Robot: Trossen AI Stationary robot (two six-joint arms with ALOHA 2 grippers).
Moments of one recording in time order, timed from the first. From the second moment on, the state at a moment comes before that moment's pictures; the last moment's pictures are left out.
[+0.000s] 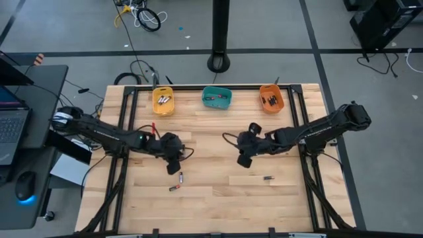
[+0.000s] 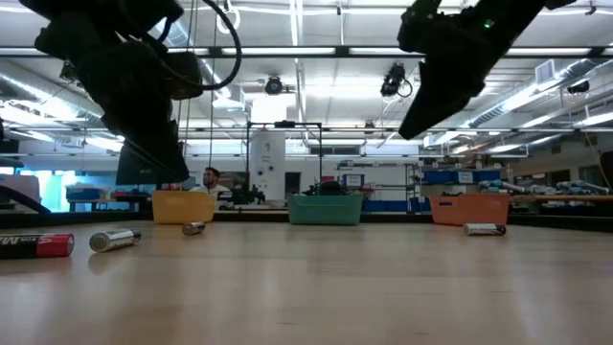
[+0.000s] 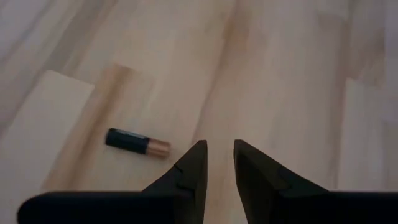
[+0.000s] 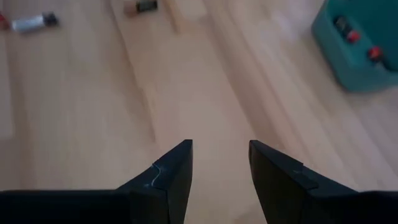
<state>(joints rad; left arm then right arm) -0.18 1.24 0.58 -0.22 -0.14 -0.51 0.21 1.40 0.89 -0.43 0.45 0.43</state>
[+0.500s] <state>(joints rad) -0.26 1.36 0.58 -0.22 -0.28 -0.82 0.30 1.40 0.89 -0.44 0.48 0.51</state>
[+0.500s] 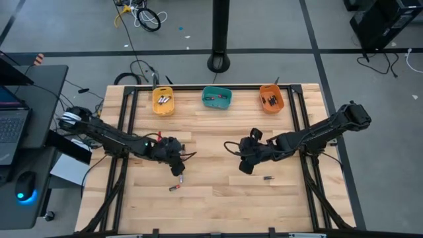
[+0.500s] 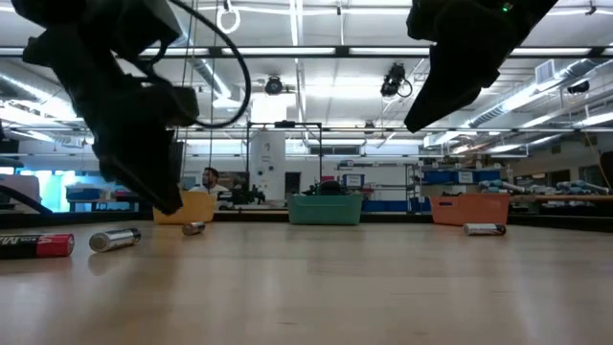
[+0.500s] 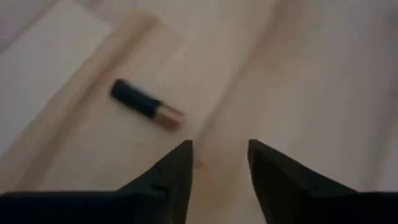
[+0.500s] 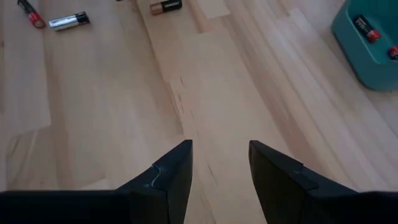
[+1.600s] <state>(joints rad) -0.20 1.55 0.62 -0.16 -0.48 -0.73 0.30 1.41 0.89 -0.44 0.48 0.49</state>
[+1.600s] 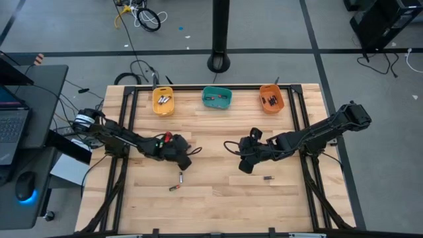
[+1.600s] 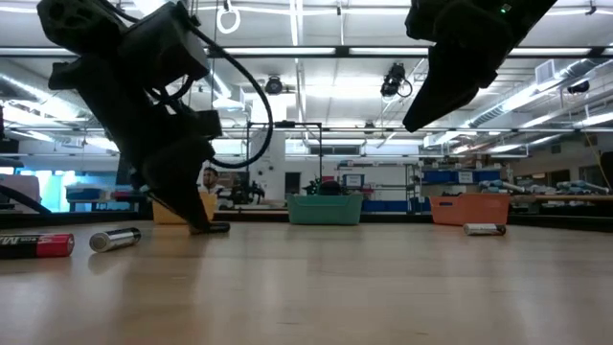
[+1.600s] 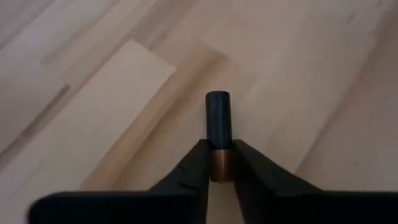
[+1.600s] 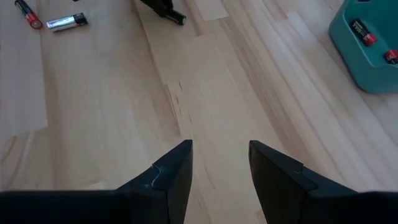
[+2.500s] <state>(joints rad) -0.19 1.55 0.58 0.37 -0.51 -0.43 0.20 1.64 0.83 -0.15 0.46 0.83</state>
